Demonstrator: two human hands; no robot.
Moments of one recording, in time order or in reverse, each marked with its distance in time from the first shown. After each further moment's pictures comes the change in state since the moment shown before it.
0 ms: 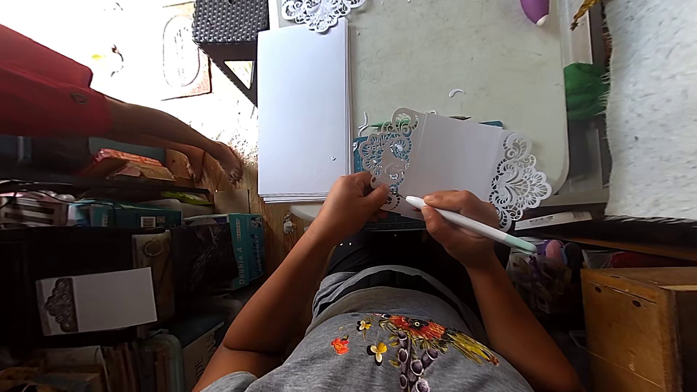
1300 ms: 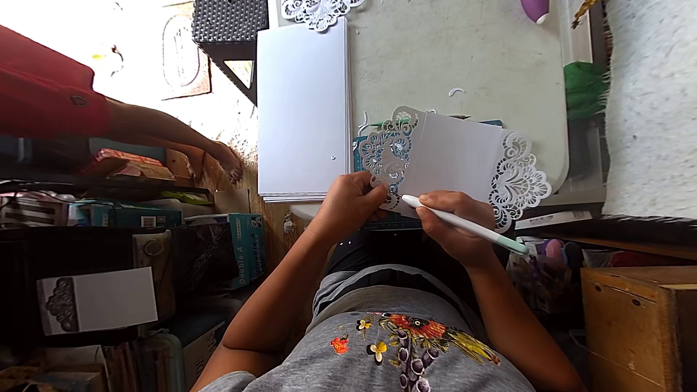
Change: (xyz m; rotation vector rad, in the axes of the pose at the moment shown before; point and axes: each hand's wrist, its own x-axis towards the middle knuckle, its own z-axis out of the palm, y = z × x) left_hand 0.000 0.001 -0.001 0.009 -0.001 -0.009; right_hand 0.001 -0.003 0.000 -0.050 -0.044 -0.004
